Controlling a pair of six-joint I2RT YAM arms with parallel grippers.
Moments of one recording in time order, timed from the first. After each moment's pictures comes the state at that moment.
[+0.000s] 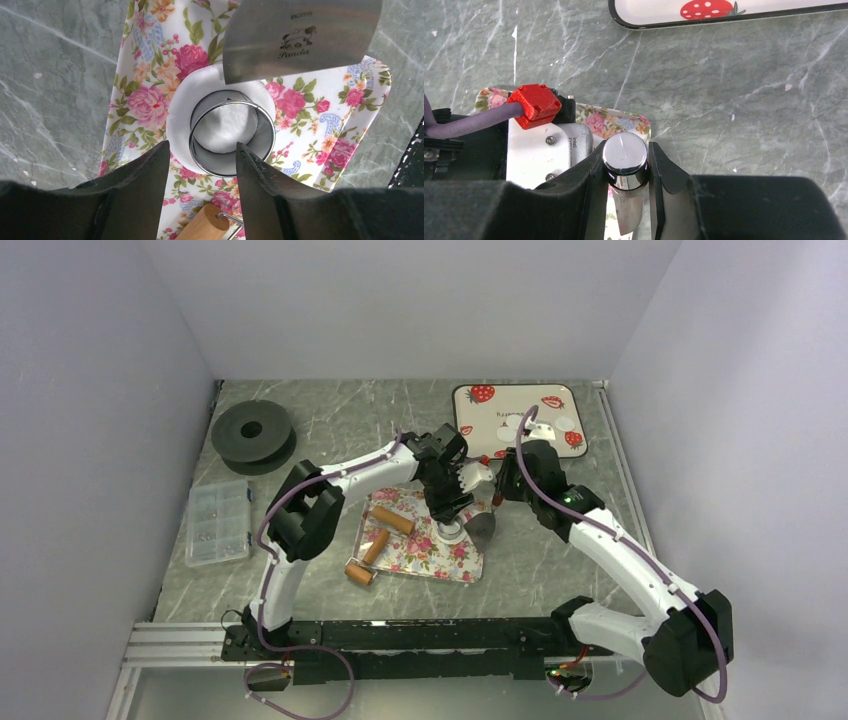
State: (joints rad) left arm -0.82 2.12 1.71 -0.76 0.39 0.48; right arm 0.48 1.09 0.83 -0.38 0.23 0.46
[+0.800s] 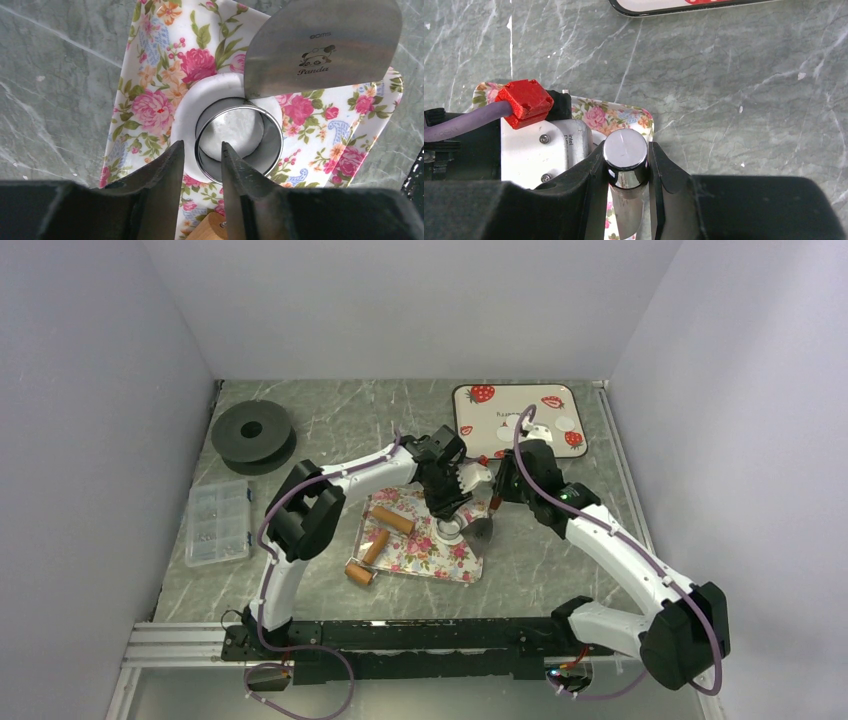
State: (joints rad) left arm -0.82 2.11 1.67 -0.71 0.39 0.47; right arm 0.47 1.11 0.84 -0.40 0.19 0.50
